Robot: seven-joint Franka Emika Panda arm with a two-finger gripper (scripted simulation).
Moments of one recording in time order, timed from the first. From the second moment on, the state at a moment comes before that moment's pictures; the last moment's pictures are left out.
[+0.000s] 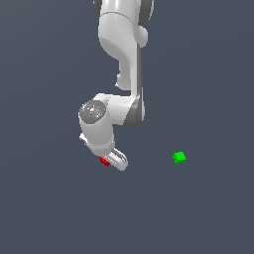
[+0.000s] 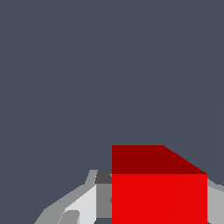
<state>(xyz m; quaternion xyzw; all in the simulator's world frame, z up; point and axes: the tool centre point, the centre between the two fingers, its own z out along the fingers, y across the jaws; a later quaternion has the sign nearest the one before) 0.066 -0.087 0.090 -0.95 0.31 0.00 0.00</state>
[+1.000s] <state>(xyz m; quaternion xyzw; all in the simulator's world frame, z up) 0.061 -0.046 0.112 -0.95 0.31 0.00 0.00</state>
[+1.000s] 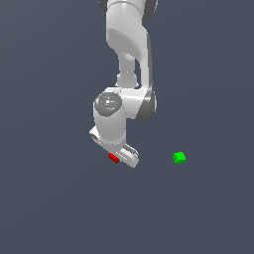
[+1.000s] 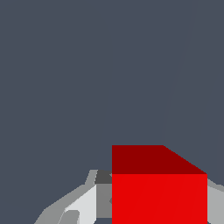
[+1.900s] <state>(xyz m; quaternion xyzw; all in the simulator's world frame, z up) 0.034 0.171 0.075 -0.95 0.30 0.00 0.00</state>
